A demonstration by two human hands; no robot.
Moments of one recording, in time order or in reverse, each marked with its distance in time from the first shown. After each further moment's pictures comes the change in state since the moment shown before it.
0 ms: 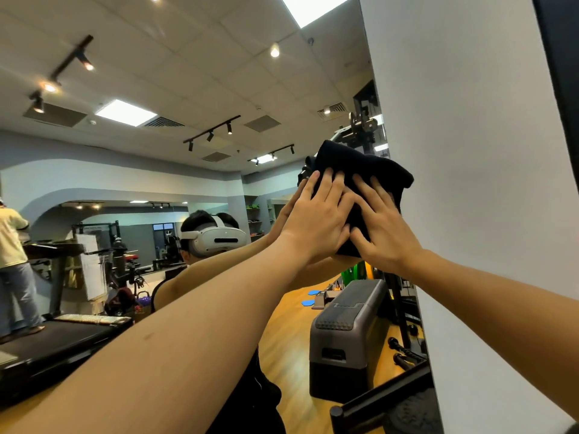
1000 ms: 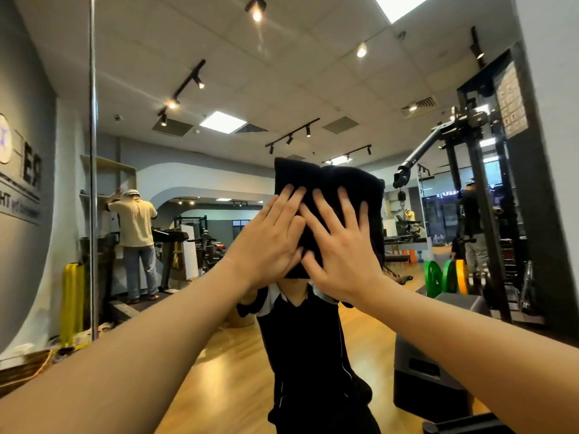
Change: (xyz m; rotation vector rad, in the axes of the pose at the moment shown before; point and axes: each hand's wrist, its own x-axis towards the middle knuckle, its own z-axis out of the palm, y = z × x) left_hand -0.235 -0.180 -0.104 0.130 -0.106 -0.060; right_hand 0.037 -0.283 0.099 -0.030 0.015 -0.160
